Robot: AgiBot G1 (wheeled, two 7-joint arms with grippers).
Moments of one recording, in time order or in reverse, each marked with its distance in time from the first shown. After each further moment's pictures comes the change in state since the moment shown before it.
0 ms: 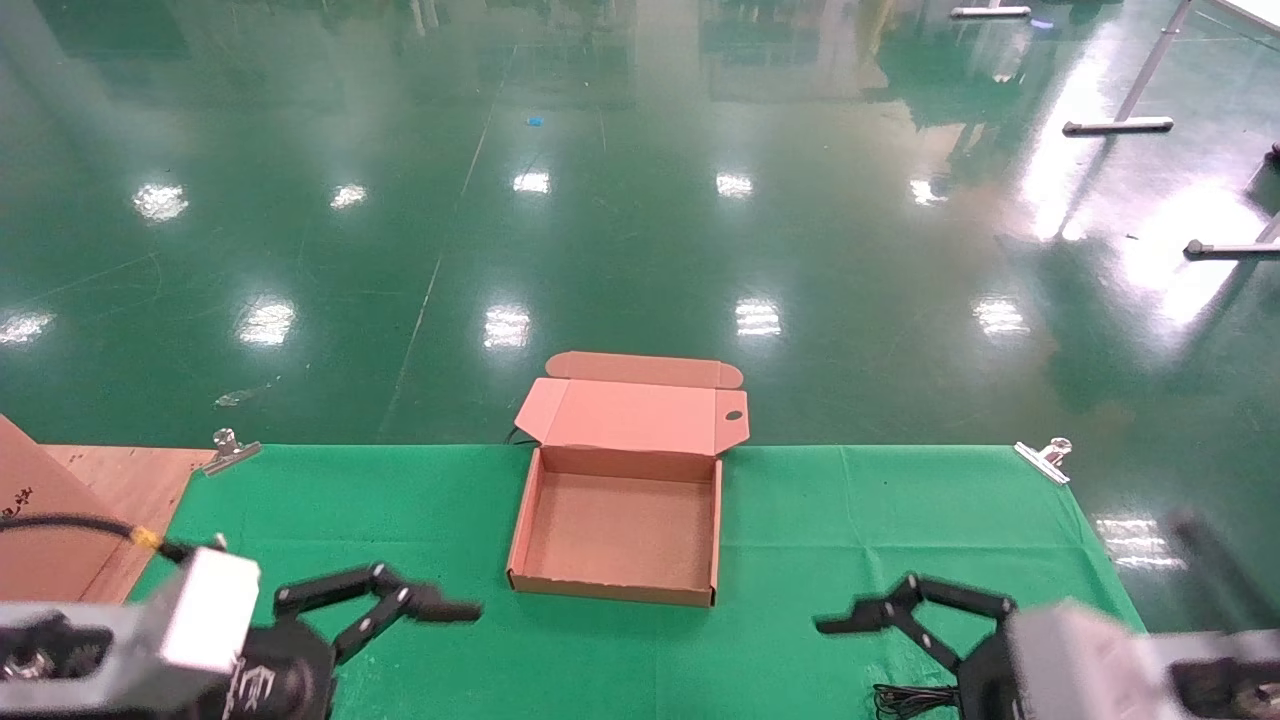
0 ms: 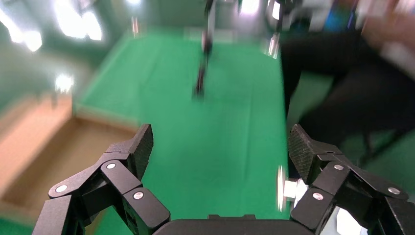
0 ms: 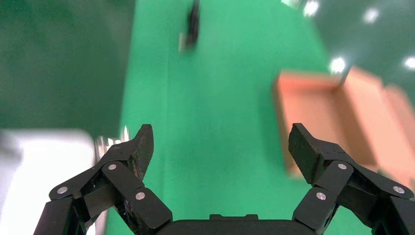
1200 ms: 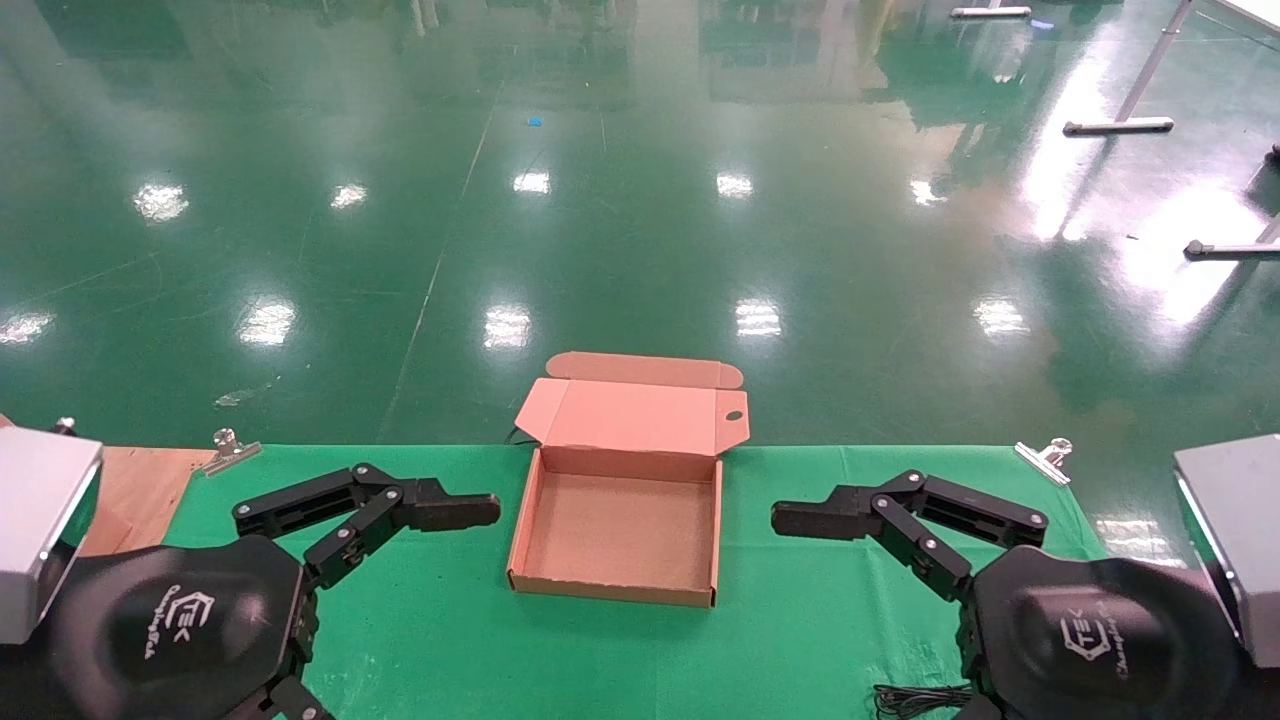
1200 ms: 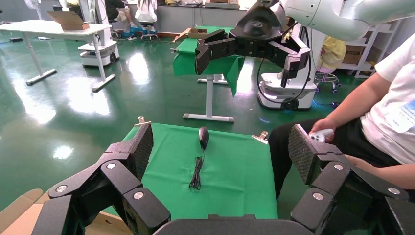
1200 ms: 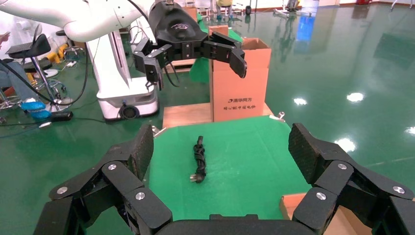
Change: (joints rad) left arm 0.065 0.003 -0.133 -0.088 -0.332 -0.019 -0.059; right arm -0.126 0.010 0.162 0.024 0.474 0.025 0.136
